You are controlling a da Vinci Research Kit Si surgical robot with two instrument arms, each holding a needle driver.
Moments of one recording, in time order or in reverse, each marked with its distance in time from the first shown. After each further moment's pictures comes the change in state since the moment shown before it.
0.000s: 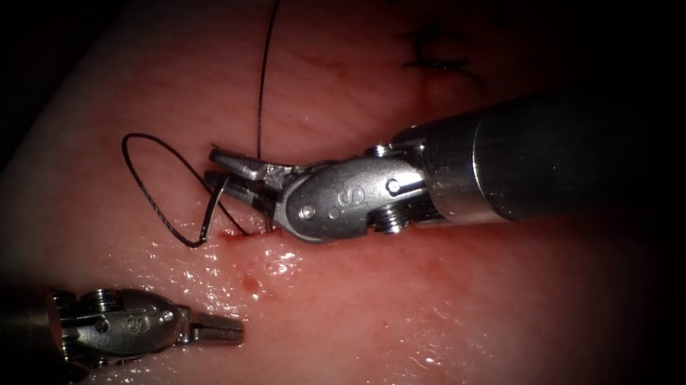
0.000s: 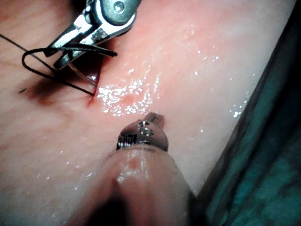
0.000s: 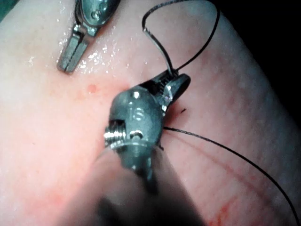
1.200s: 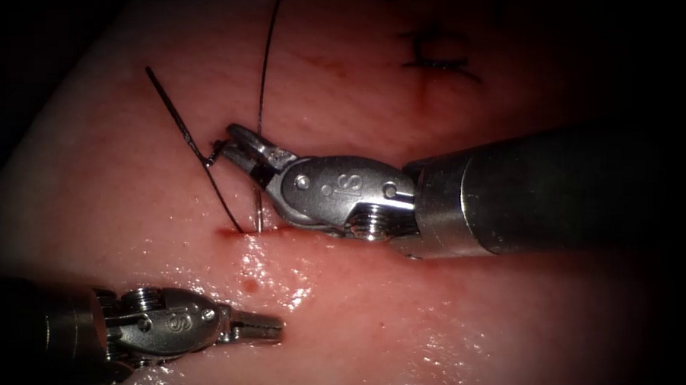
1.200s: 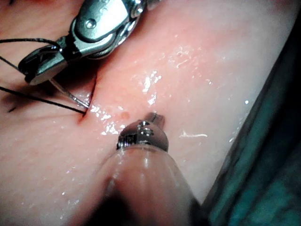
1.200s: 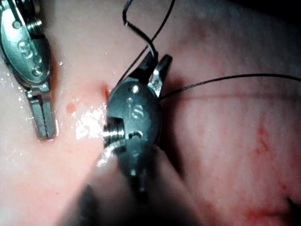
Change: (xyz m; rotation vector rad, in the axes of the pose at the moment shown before) right arm -0.002 0.002 0.001 -0.142 -0.207 0.555; left arm 0.001 0.000 0.003 -0.004 0.008 -0.018
